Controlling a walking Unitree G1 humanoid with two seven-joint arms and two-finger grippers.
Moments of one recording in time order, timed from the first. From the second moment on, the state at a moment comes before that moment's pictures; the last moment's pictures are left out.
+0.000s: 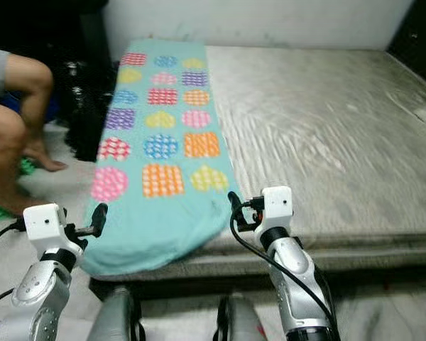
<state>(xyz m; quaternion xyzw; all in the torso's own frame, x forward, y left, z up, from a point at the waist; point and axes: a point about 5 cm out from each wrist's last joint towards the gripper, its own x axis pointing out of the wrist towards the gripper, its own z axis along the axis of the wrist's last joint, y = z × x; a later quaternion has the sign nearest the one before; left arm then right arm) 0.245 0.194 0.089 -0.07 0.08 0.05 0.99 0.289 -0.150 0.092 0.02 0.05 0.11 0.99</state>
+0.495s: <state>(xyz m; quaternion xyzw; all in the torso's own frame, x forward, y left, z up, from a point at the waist) 0.247 0.196 0.091 -0.07 0.06 0.06 0.99 0.289 -0.151 0.090 0.02 0.06 0.12 0.99</state>
